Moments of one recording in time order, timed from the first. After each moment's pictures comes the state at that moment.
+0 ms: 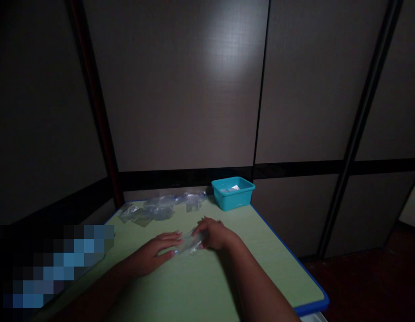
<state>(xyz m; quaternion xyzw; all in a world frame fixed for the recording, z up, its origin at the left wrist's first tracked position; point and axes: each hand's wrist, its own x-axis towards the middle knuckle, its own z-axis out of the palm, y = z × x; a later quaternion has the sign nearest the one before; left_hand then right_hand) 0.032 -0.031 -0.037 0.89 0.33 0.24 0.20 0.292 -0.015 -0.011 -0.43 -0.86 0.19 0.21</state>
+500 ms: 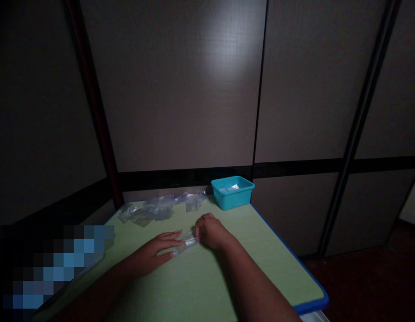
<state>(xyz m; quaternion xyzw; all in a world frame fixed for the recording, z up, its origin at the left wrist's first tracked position) 0.032 -0.033 -0.034 0.89 0.34 0.22 0.20 0.282 -0.010 -0.016 -0.39 -0.87 0.11 0.28</state>
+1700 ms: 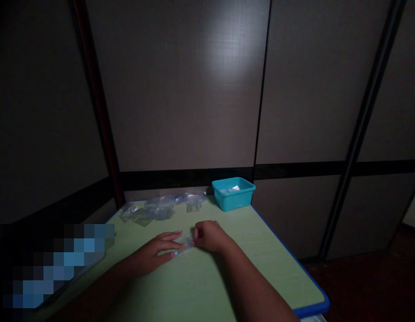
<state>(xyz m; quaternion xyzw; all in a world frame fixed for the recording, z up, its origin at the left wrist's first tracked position) 0.032 -0.033 -0.034 0.89 0.36 0.20 0.19 0.274 -0.019 -0.012 -0.47 -0.84 0.15 0.22</state>
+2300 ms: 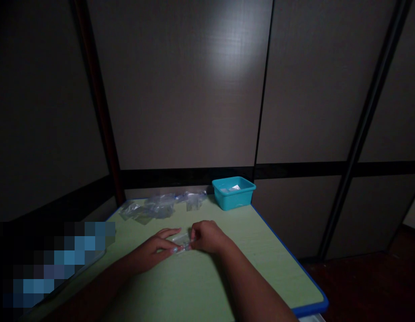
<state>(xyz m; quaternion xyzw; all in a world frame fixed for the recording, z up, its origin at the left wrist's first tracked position) 0.034 -0.036 -0.030 0.89 0.35 0.22 0.21 0.271 -0.022 -0.013 -0.44 -0.86 0.16 0.21</state>
